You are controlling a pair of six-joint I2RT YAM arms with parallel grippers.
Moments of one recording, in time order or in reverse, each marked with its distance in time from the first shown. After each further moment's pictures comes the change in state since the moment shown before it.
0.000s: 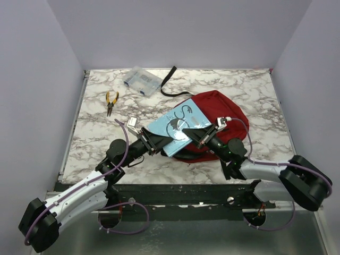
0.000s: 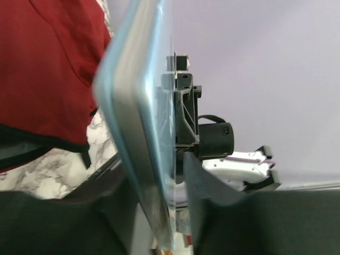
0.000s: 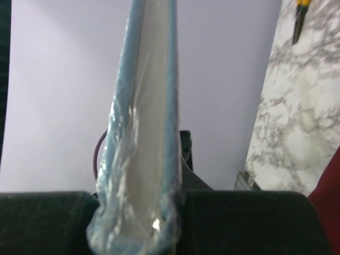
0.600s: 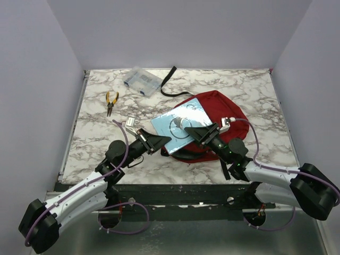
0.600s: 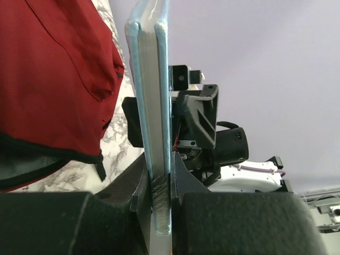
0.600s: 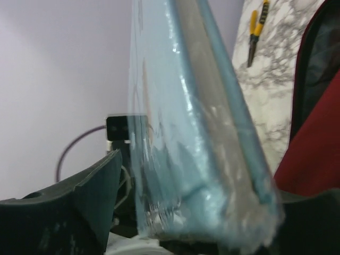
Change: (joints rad) left arm -0.008 0.001 -0.008 0.049 -0.058 0.061; right arm 0.002 -0.180 0.001 -0.279 0.134 -0.157
